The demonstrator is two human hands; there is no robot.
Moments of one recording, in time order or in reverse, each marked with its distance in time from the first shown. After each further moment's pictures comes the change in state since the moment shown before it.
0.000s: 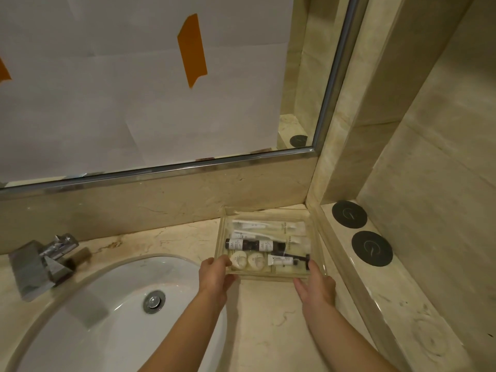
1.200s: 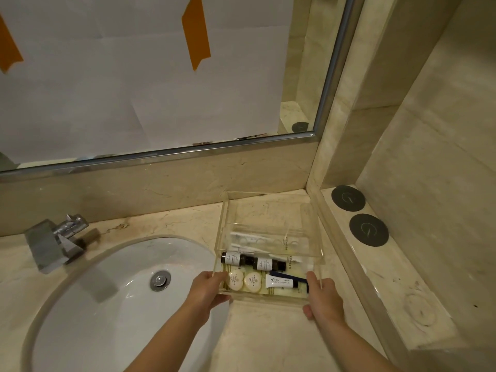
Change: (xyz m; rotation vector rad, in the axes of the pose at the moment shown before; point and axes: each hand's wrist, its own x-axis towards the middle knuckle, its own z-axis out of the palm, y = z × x) left_hand -0.033 -0.035 -0.058 0.358 -0.078 -0.050; right_hand -0.026 0.022 -0.066 -0.936 -0.022 -0.196
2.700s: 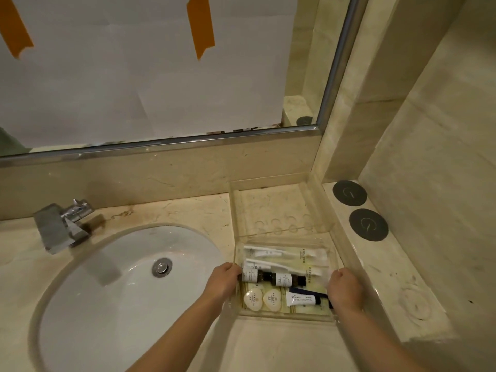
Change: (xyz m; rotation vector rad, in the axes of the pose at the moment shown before) left_hand -0.017 -0.009 0.036 0.276 0.013 0.109; right_hand 0.047 0.014 -0.029 -0.337 0.190 -0.091
